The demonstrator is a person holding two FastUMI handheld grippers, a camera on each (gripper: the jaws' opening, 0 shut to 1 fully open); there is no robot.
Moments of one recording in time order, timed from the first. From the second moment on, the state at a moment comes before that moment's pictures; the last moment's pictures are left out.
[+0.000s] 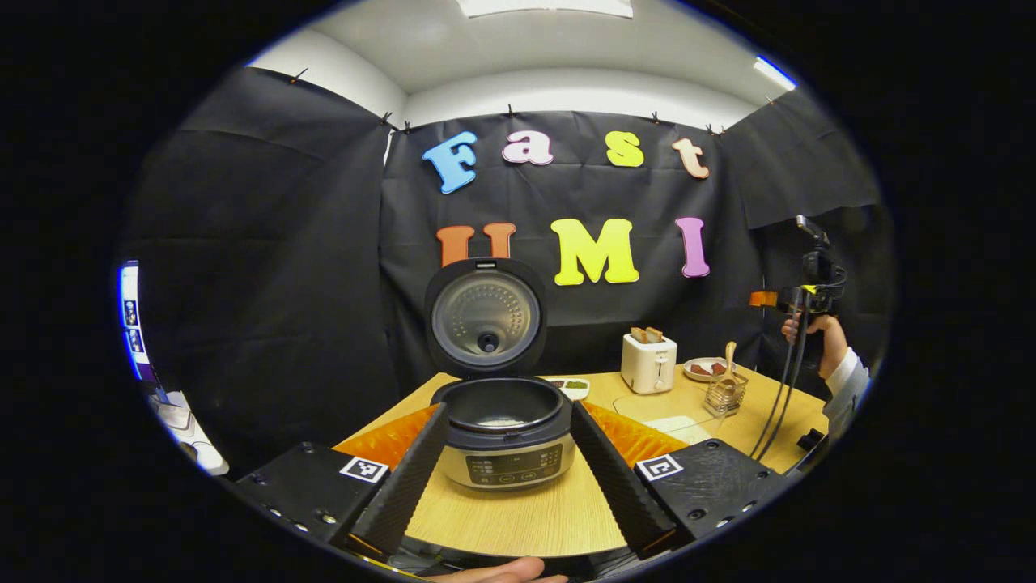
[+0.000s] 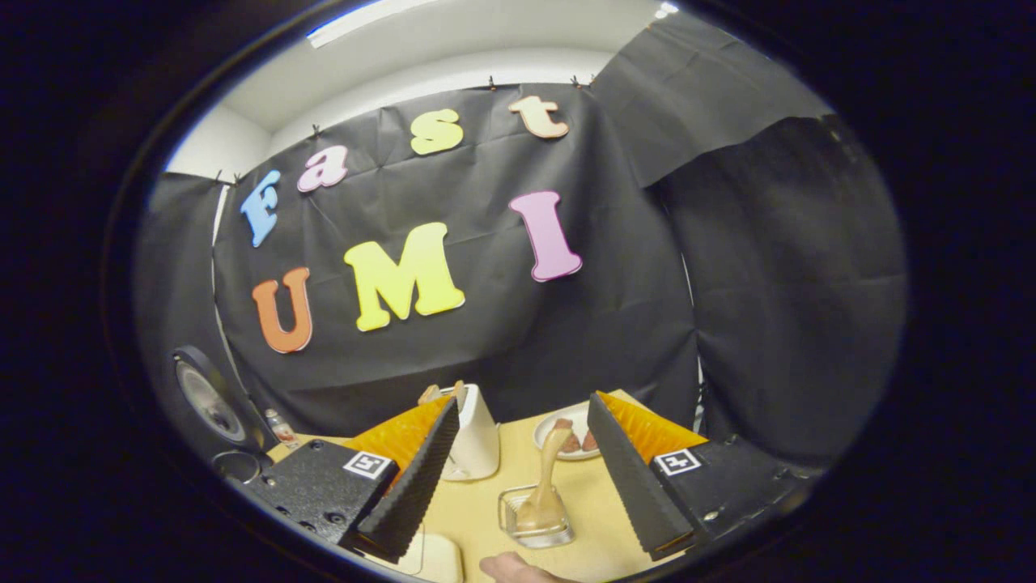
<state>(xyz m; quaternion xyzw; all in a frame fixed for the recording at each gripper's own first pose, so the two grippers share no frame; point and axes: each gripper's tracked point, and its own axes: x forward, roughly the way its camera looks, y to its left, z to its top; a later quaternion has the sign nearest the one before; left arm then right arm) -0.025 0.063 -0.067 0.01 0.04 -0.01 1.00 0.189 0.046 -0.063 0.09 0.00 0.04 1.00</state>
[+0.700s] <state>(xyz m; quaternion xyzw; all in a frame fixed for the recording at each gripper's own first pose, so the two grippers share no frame) 0.045 0.073 0.026 -0.02 0.05 0.01 1.00 0.018 0.047 -0.035 0.02 -0.03 0.10 0.99</state>
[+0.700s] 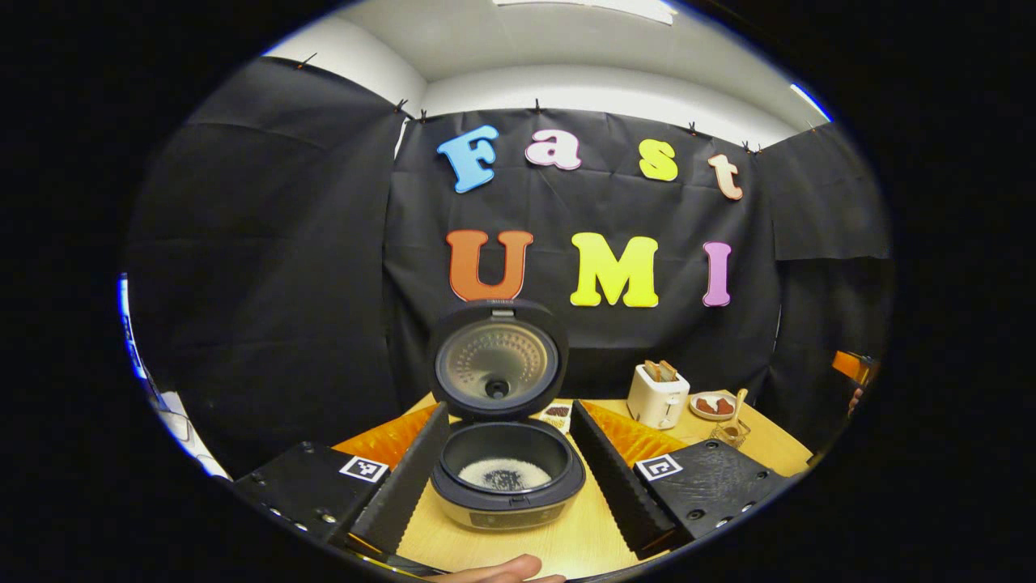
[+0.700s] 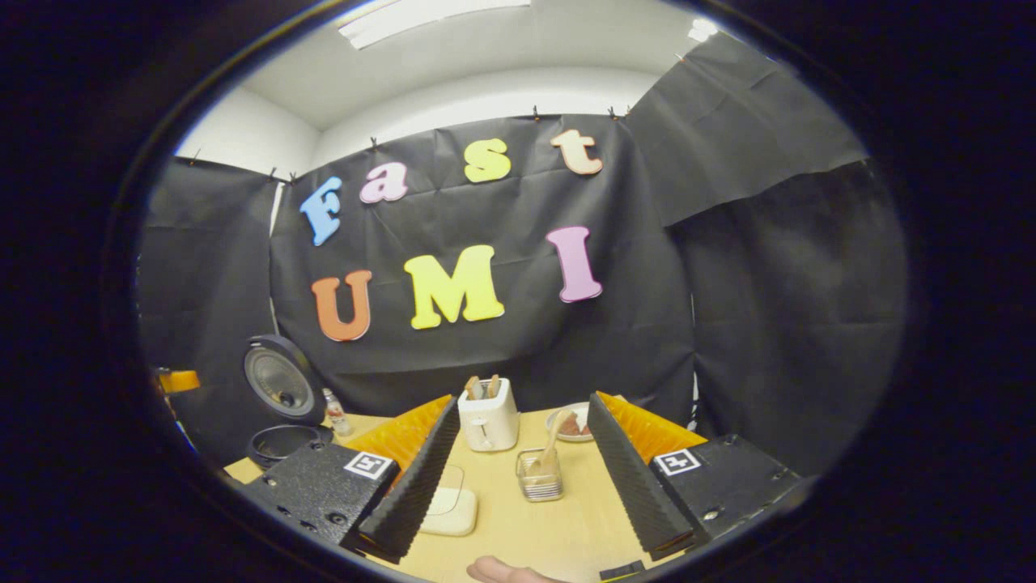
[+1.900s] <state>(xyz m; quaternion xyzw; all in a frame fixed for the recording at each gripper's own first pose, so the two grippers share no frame) 0.333 0.111 0.051 -0.06 0.00 0.10 0.99 0.055 0.040 -0.104 0.01 0.00 0.12 0.99</state>
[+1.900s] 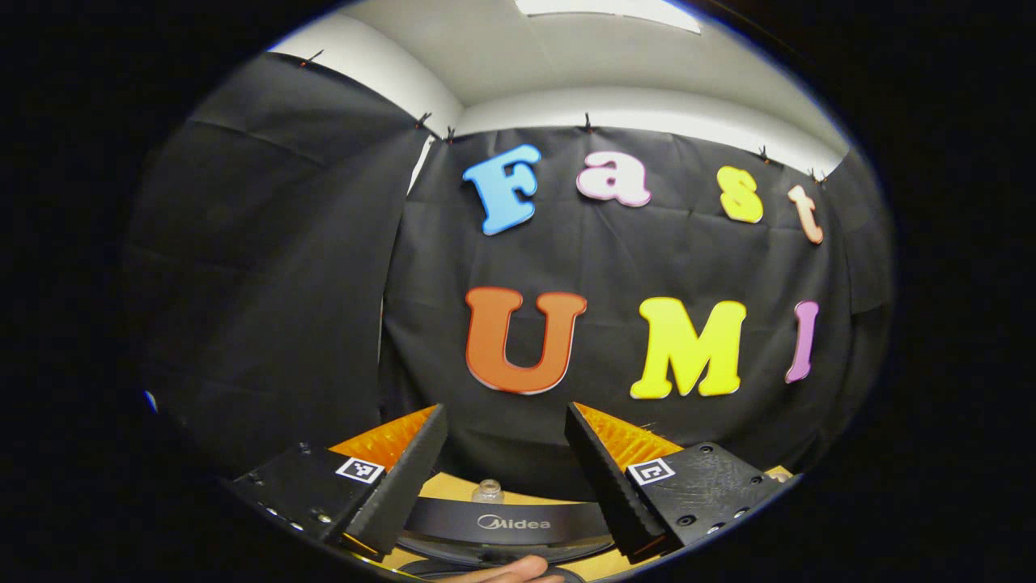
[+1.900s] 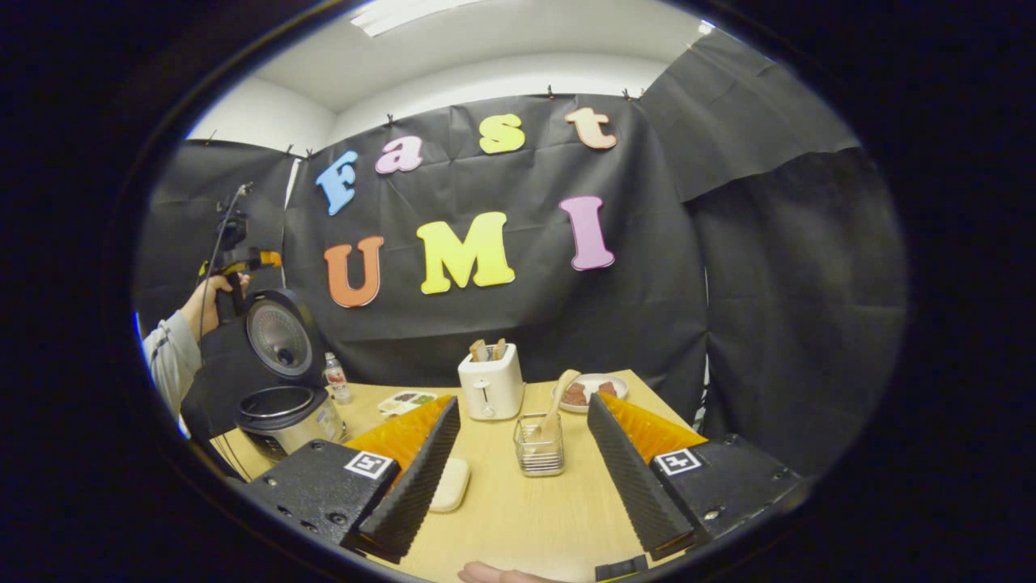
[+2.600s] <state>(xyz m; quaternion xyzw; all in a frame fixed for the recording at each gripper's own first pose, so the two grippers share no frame) 0.280 0.098 0.007 -0.04 0.08 0.10 0.99 0.018 0.040 -0.098 0.03 -0.01 0.13 0.99</state>
